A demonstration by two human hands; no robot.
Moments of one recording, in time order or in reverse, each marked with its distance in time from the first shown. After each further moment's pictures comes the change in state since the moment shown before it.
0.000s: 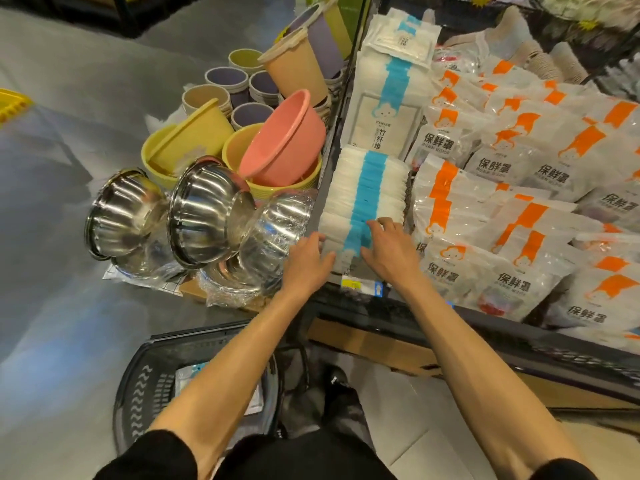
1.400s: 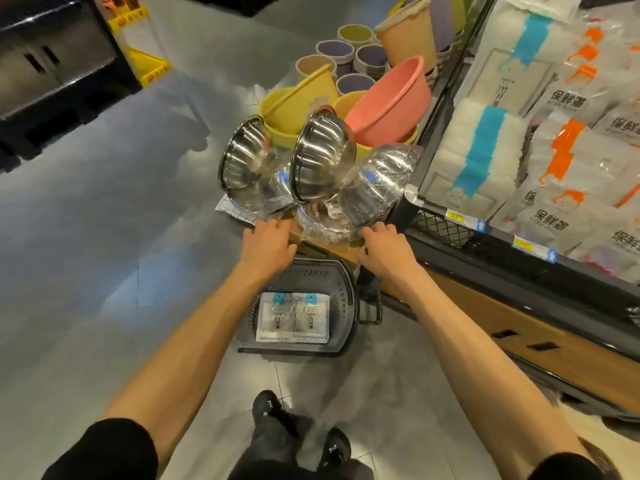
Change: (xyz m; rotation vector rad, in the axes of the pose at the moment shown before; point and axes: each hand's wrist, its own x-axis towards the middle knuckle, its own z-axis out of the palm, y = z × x) left_hand -0.244 -0.189 -0.167 0.708 0.034 -0.161; right_hand -0.175 -0.227 0.037 0.002 -0.277 -0.272
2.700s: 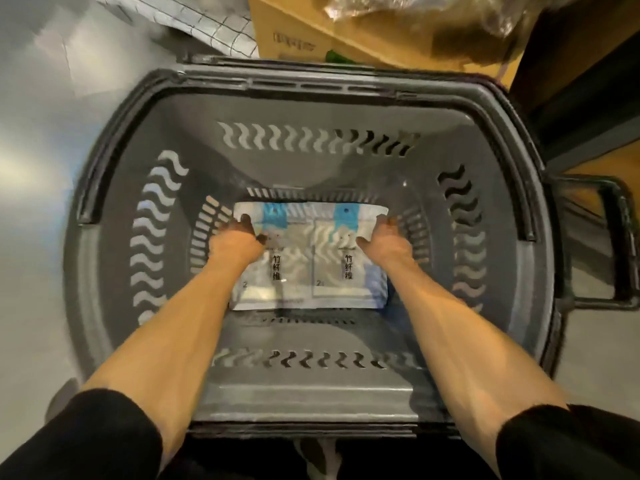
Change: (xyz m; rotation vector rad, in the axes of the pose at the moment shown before) left_hand 0.269 -0.225 0.722 -0.034 -0.459 -0.326; right_hand 0.326 0.025 0.723 0.258 -0.343 0.446
